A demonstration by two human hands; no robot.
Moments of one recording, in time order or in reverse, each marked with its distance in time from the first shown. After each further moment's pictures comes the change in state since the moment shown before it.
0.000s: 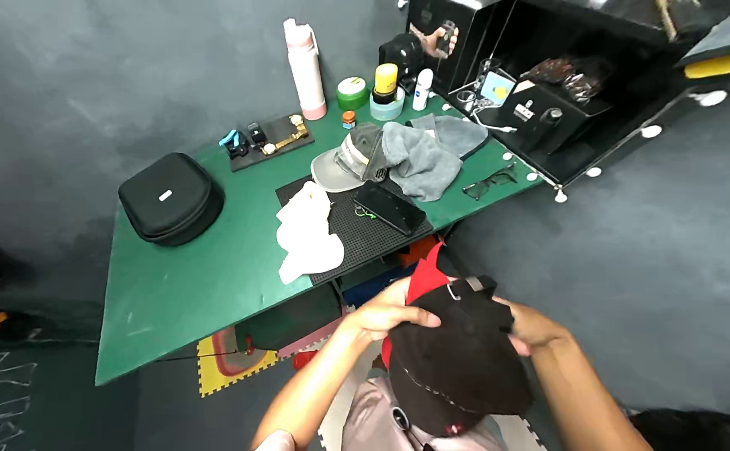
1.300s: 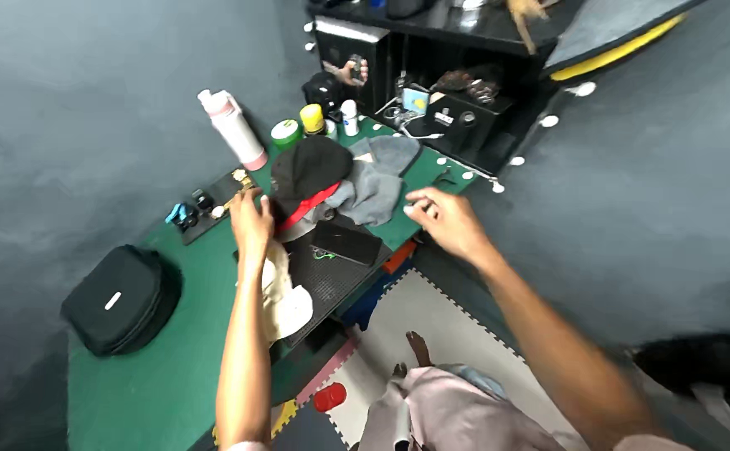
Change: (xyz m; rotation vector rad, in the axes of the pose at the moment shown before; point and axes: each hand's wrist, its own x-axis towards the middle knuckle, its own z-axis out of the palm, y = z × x) left_hand 0.091 0.199 -0.166 1.801 0.918 0.074; right_hand 0.123 -0.053 -0.082 -0.825 0.791 -0.099
